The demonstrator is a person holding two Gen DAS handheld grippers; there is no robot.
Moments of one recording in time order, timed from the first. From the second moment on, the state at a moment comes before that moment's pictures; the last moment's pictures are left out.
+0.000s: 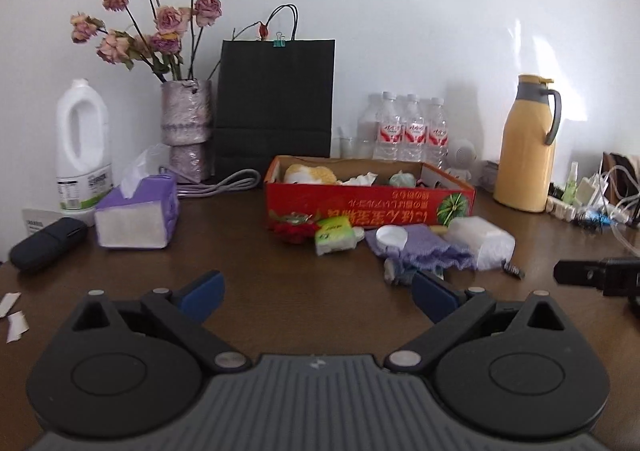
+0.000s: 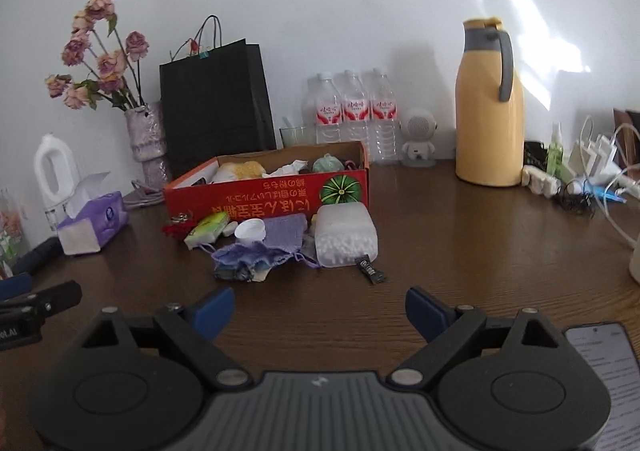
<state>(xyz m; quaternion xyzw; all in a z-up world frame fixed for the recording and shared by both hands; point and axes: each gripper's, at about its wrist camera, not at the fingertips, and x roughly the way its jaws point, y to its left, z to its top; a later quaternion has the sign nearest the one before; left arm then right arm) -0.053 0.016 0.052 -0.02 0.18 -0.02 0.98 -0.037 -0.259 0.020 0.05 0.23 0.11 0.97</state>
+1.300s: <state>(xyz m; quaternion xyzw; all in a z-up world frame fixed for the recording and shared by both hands) 0.108 0.099 0.060 -0.05 0.26 0.05 0.96 0.191 -0.059 -0.003 -0.08 0.32 0.24 0.91</state>
